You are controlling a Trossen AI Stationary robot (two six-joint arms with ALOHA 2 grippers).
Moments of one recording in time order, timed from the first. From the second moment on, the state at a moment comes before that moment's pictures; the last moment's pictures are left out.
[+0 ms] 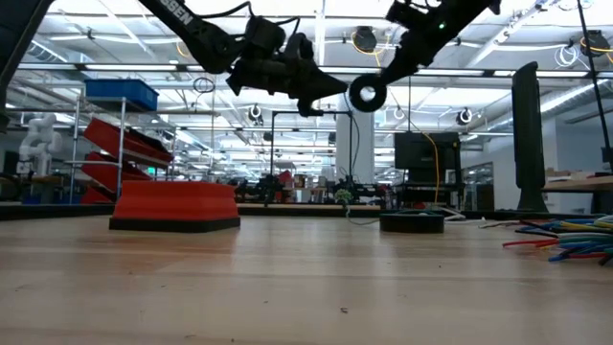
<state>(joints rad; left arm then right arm) 0.57 1.81 1.27 0.29 0.76 -0.04 -0.44 1.22 1.09 -0.42 0.13 -0.43</state>
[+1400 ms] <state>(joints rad) 0.40 1.80 1.27 0.63 0.19 0.01 -0.41 1.33 1.09 0.19 0.33 -0.27</state>
